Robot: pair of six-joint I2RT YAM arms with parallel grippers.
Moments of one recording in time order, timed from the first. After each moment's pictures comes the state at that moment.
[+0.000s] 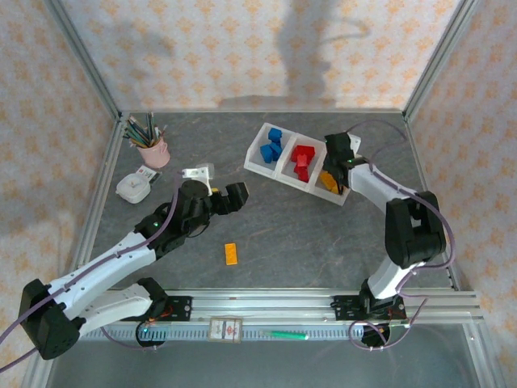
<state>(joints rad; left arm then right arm) -0.67 0.98 0.74 -0.22 -0.18 -0.75 0.26 1.68 1.13 -0.34 0.37 0.52</state>
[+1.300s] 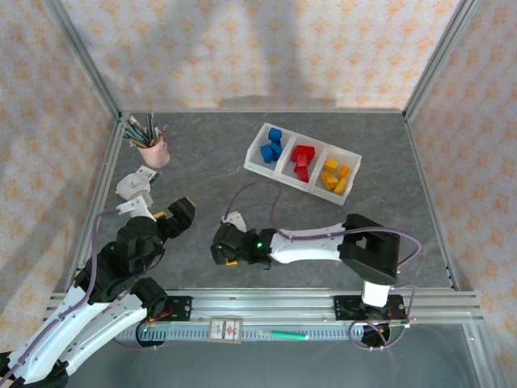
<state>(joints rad) -0.65 0.41 0.68 -0.72 -0.45 -0.95 1.27 1.82 1.11 -0.28 0.29 0.74</state>
